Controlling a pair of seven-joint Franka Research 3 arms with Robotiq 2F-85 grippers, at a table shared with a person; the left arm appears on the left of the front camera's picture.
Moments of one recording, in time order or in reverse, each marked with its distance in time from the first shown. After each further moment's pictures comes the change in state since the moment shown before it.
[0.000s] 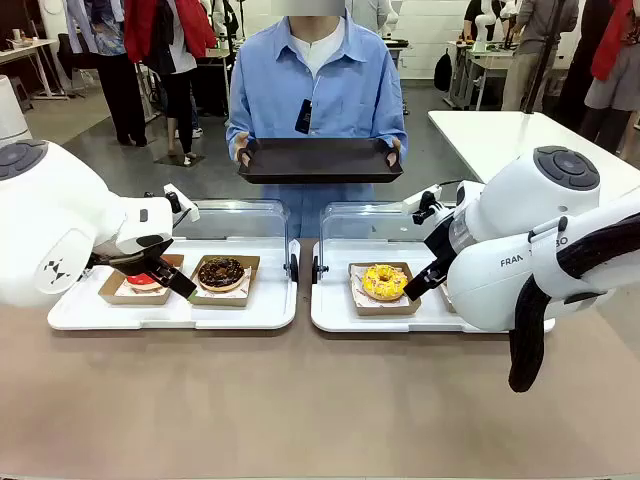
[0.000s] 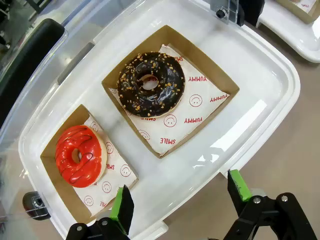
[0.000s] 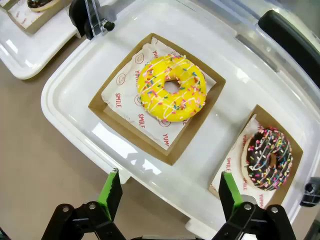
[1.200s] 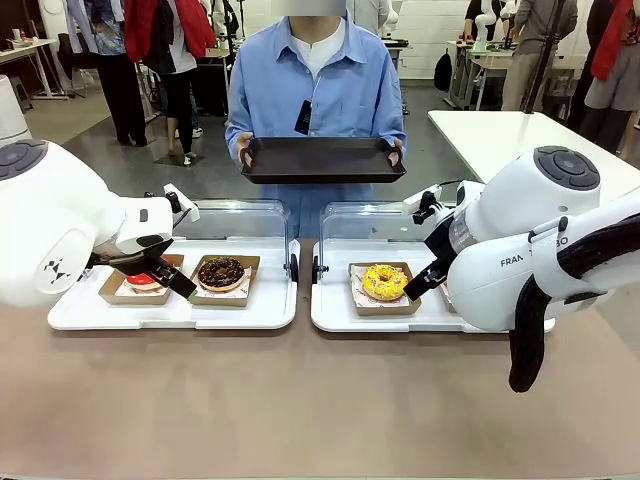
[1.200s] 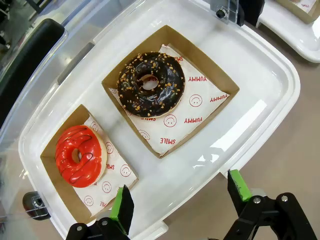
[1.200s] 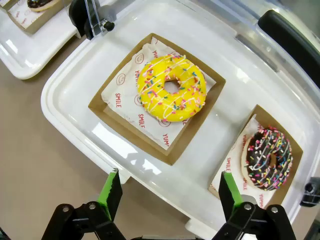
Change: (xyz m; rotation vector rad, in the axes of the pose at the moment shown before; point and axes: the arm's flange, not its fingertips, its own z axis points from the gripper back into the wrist) left arm 0.000 0.000 0.000 0.000 0.000 0.000; right arm 0.000 0.000 0.000 0.000 0.000 0.000
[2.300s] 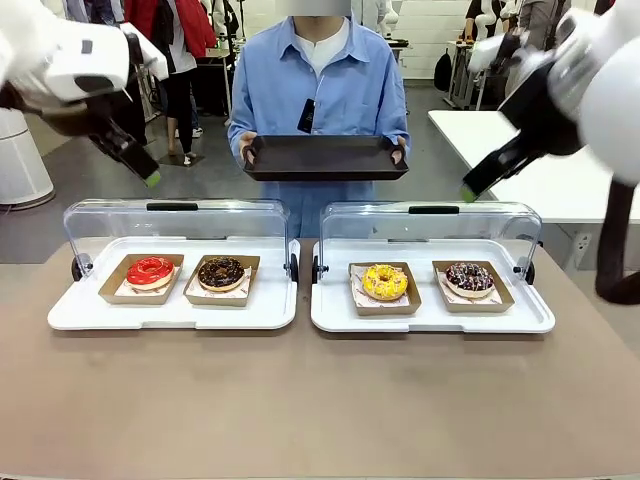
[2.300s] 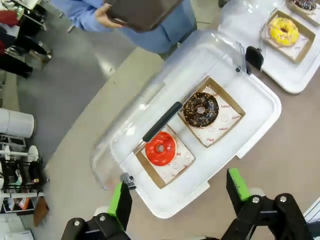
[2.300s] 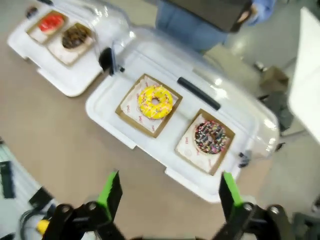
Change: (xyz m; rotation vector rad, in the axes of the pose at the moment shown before) left arm 0.090 0.011 0.215 0.169 -0.056 -0.093; right arm 0.044 -0.018 0.246 -0.058 -0.067 -0.018
